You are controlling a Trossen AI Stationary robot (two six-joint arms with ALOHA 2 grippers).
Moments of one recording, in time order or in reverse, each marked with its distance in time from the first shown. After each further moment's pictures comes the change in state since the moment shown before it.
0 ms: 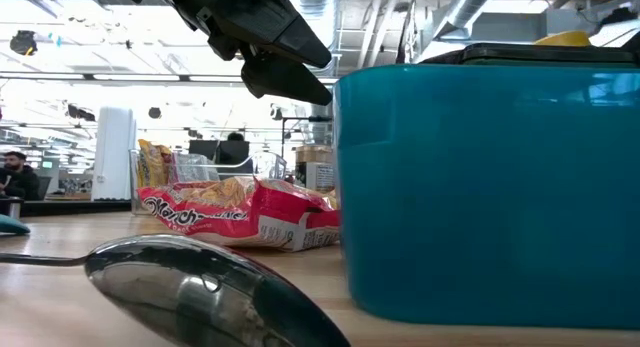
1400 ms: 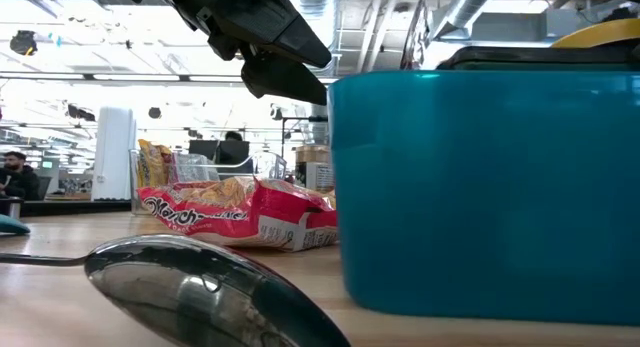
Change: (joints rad) left arm 0.000 0.000 0.000 0.001 0.000 0.000; right arm -0.009 -0.003 0.001 0.006 -0.101 0.029
